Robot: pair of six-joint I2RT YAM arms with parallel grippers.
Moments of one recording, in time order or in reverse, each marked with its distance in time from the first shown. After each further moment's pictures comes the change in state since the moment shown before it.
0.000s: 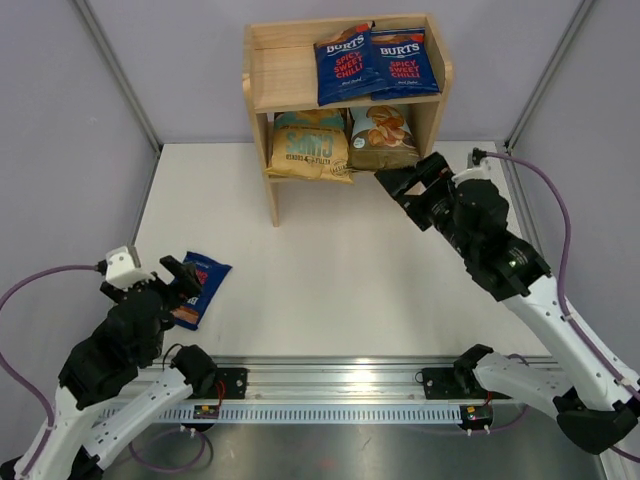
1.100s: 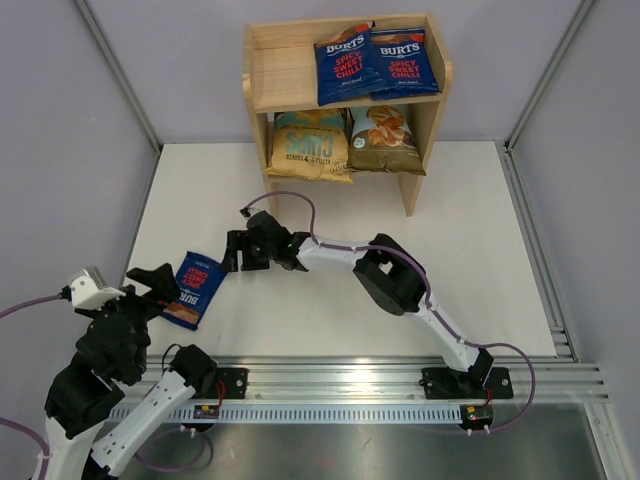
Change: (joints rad) left arm 0.078 -0.166 0.010 0.026 -0.043 -0.010; right arm 0.384 1.395 0.533 0.456 -0.435 -0.277
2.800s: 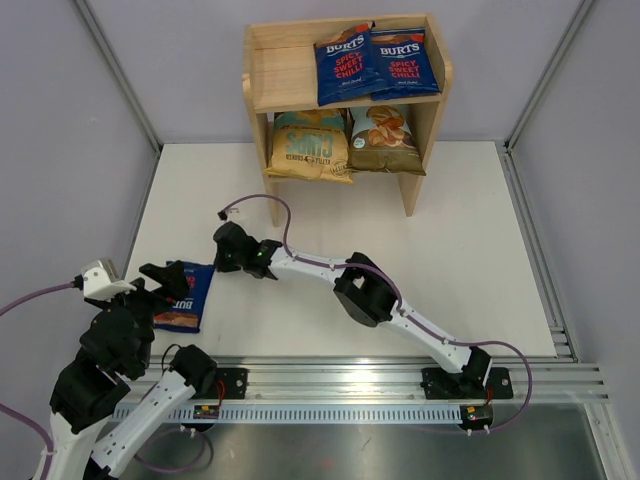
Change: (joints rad) left arm 0.020 0.031 -0.013 0.067 0.110 0.078; right arm 0.097 0.328 0.581 -0.292 0.344 -0.039
